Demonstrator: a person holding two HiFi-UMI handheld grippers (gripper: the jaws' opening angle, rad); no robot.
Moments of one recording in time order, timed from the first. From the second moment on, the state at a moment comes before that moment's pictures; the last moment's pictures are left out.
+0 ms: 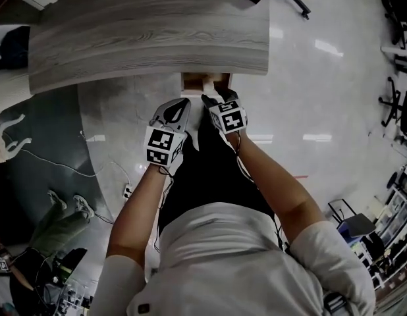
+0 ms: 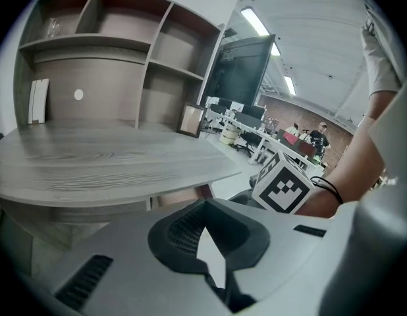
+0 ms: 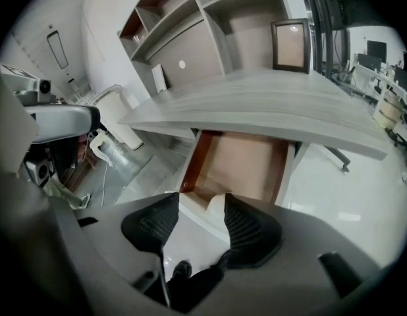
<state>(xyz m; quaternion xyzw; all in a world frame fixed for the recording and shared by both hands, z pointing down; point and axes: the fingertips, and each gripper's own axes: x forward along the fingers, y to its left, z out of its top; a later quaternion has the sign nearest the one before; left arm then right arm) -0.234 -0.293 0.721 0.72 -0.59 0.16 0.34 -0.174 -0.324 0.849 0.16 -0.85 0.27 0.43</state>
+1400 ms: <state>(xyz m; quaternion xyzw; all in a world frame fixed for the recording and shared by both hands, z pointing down) -0.256 -0.306 0.773 0.71 -0.59 0.15 0.36 -0.187 -0.339 0.934 0.15 -0.80 0.26 0.53</state>
